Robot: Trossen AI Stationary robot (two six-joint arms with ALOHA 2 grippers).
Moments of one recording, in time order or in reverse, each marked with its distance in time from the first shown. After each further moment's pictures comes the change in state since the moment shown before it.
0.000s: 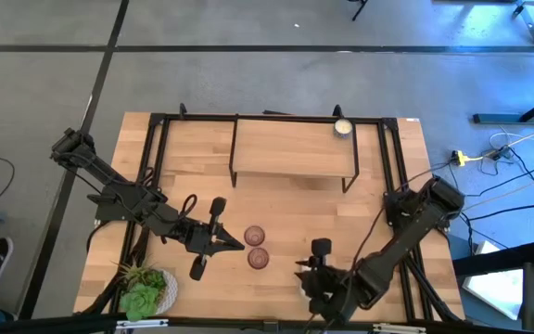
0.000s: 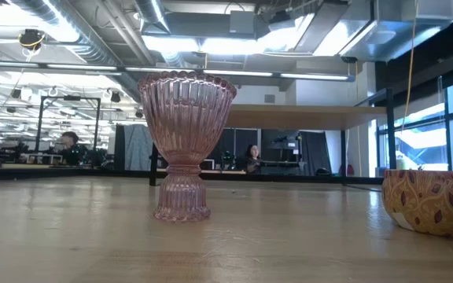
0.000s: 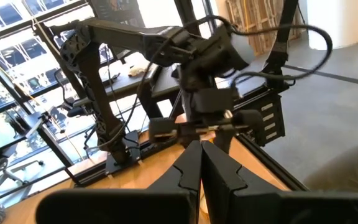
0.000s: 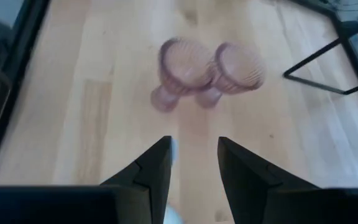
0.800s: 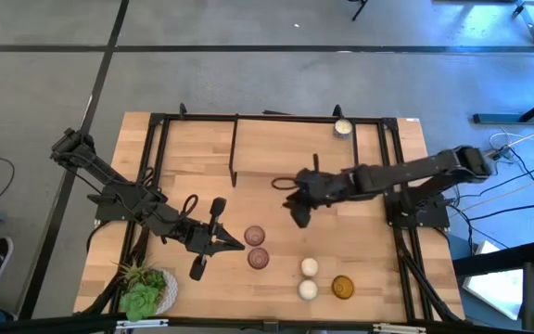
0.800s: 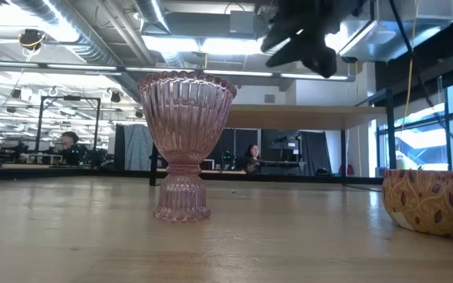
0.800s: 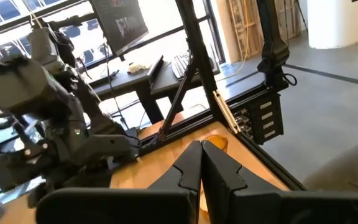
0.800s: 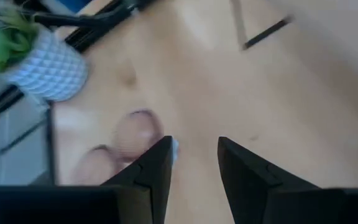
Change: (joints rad) left arm 0.000 0.000 0.000 -0.012 0.000 -0.016; right arm -0.636 -0.403 -0.388 0.400 -0.656 0.211
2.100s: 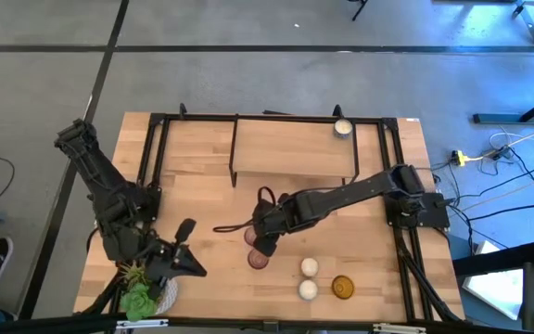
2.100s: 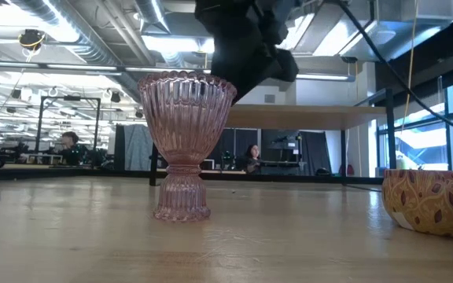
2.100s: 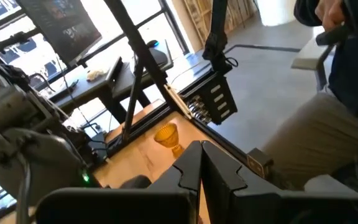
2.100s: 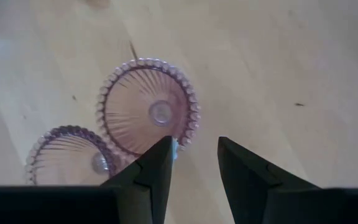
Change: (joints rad) left arm -0.322 -0.106 -0.010 -0.212 -0.174 0.034; right arm 0.117 0.590 0.657 -0.506 0.042 0.033
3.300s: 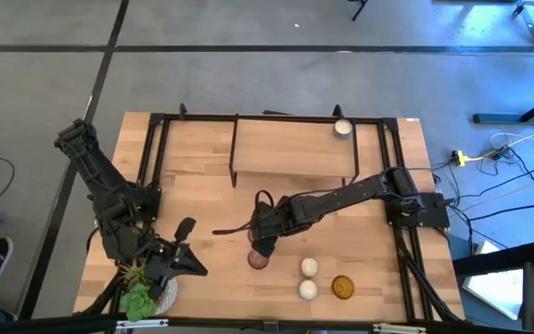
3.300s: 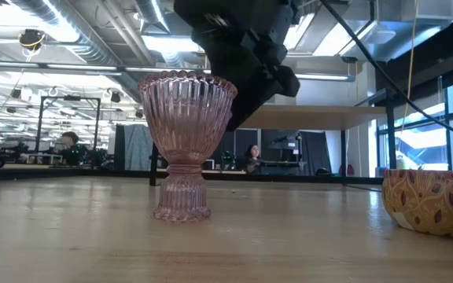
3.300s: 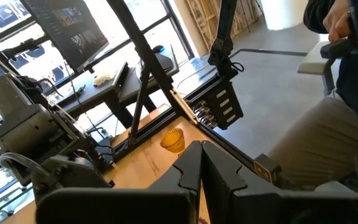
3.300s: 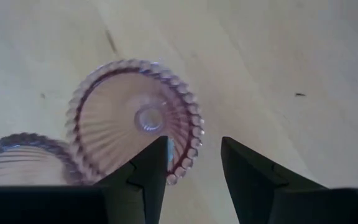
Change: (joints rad) left arm 0.001 0.000 0.000 0.030 -0.011 0.027; right arm -0.002 0.054 0.000 -0.020 0.029 0.036
